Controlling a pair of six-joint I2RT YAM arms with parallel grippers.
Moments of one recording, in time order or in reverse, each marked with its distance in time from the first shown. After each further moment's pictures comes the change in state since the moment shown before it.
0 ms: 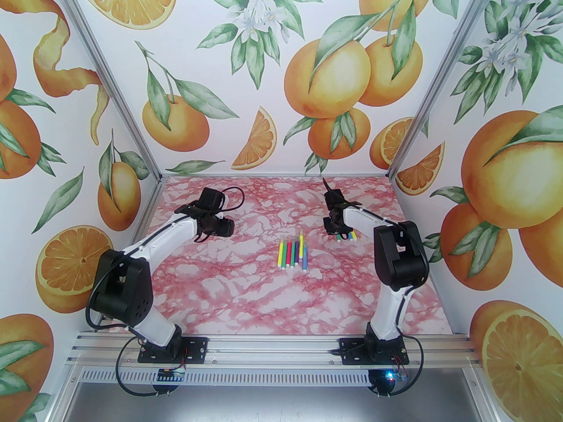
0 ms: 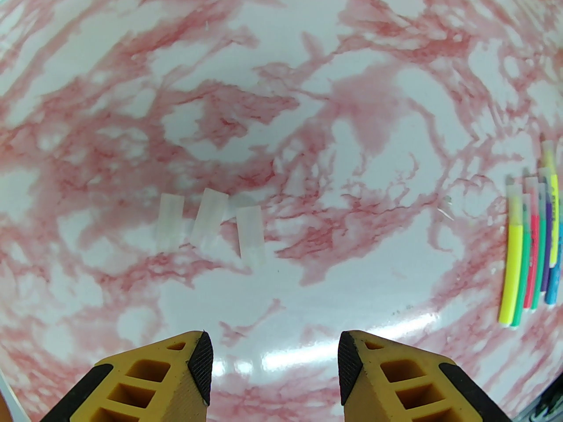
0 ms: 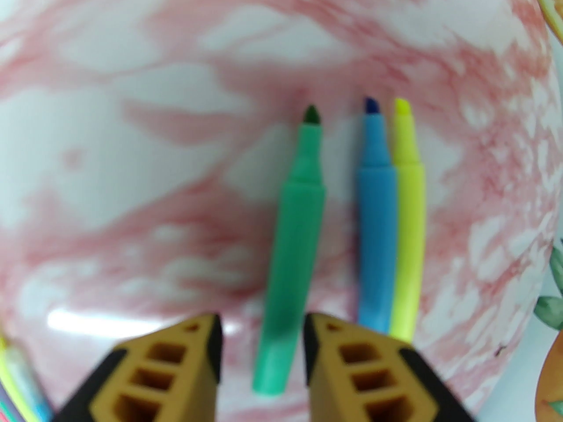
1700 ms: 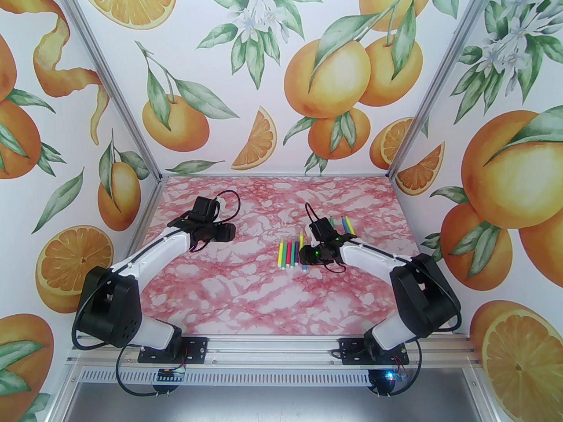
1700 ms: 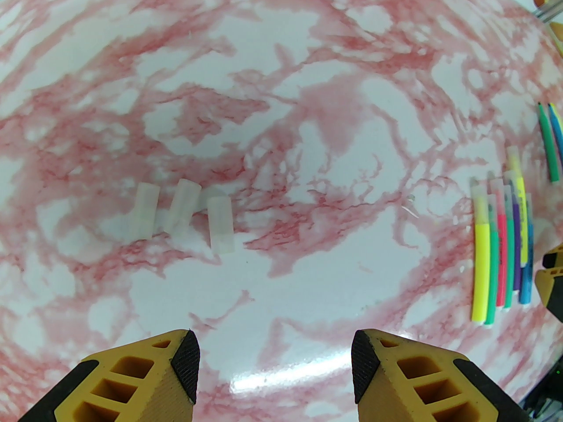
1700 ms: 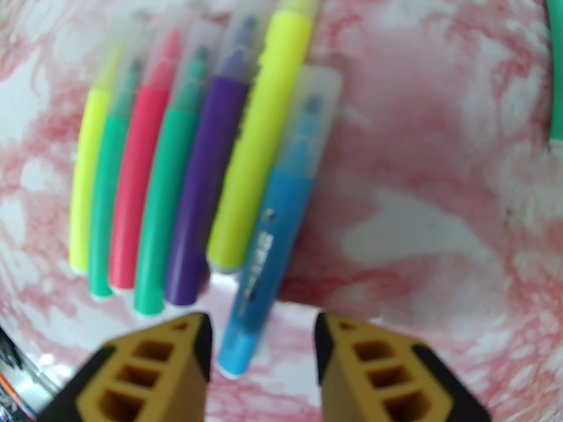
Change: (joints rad) left arm 0.000 -0.109 -0.139 0.133 0.070 -0.046; right arm 0.242 -0.325 -0.441 0.174 -0.383 0.248
